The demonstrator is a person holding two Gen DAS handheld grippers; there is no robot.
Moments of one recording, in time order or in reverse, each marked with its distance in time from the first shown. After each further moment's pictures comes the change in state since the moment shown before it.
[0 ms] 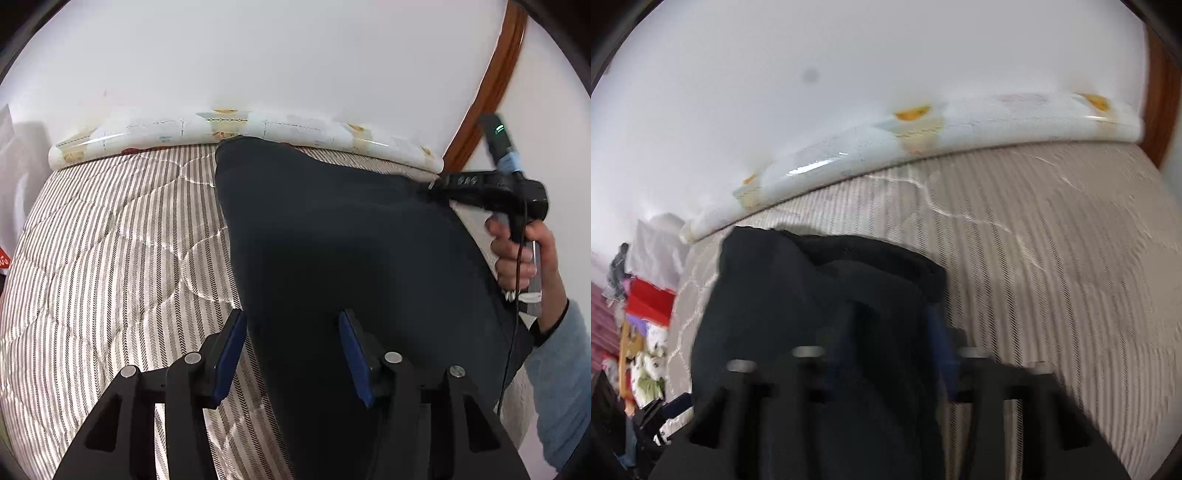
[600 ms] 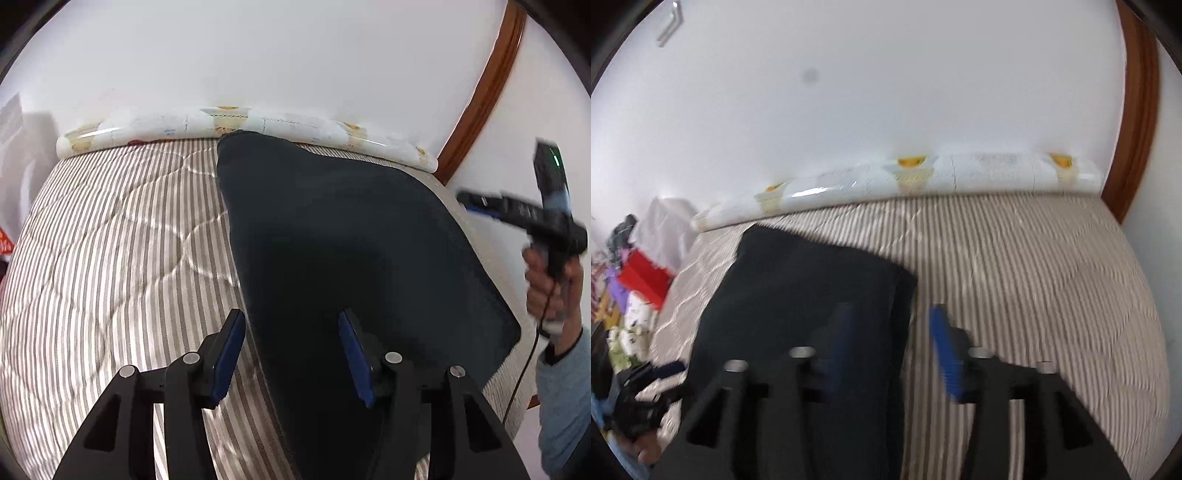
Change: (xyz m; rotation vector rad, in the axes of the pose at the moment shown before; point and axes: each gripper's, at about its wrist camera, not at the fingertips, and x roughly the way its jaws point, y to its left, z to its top) left arm -0.022 -0.002 -0.021 -0.037 -0.001 -0.024; right arm -0.082 0.005 -0.047 -0.098 -0.137 -0.078
